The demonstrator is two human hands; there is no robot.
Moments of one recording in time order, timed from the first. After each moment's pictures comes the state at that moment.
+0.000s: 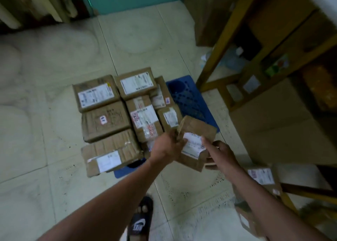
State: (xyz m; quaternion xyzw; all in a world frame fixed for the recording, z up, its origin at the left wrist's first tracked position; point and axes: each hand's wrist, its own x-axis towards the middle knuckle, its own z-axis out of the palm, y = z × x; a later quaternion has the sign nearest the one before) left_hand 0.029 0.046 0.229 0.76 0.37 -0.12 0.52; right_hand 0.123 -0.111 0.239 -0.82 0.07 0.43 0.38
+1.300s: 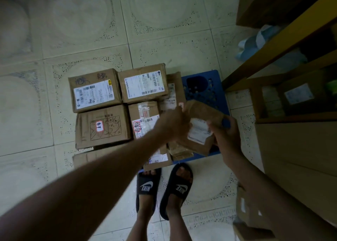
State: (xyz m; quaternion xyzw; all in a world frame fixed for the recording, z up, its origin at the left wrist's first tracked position) left_hand 0.162 0.160 0.187 0.78 0.38 -0.19 0.45; right_hand 0.256 0.008 0.162 -0.79 0.04 0.38 0.48
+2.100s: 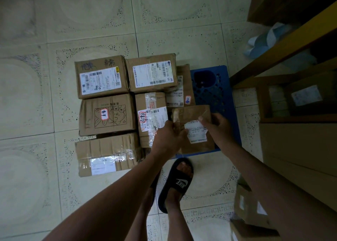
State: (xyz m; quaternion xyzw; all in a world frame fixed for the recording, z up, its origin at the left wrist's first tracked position) left_hand 0.098 0.117 0.159 0.65 0.53 -0.10 0.53; right_hand 0.246 0.027 0.127 -0.81 -0.07 0.45 0.37
